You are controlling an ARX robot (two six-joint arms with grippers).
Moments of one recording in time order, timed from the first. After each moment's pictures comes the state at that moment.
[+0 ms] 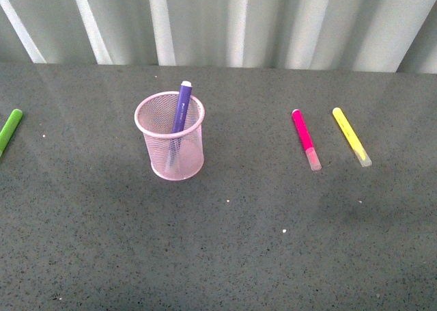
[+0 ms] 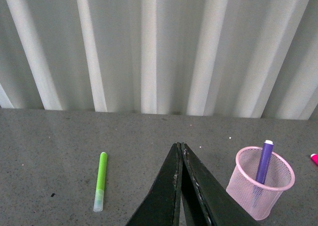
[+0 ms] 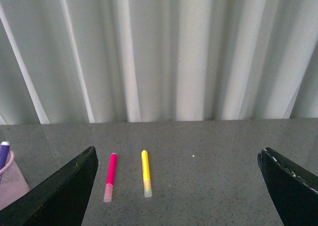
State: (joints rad) left arm 0.00 0.64 0.02 0.62 0.00 0.00; right arm 0.00 0.00 0.02 0.00 0.00 0.00
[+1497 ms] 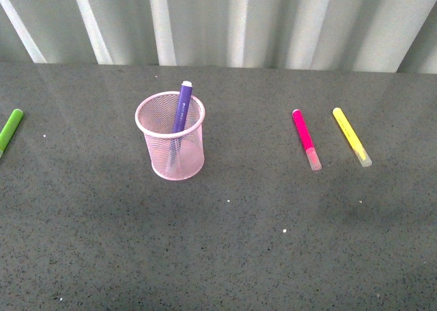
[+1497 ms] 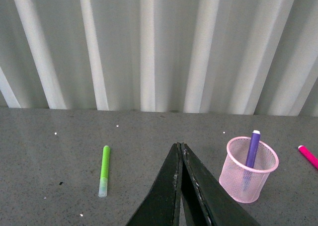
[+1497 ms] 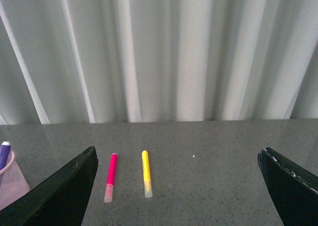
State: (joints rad) left arm 0.00 0.00 0.02 0.00 0.00 0.00; right arm 0.00 0.00 0.02 0.00 0.00 0.00
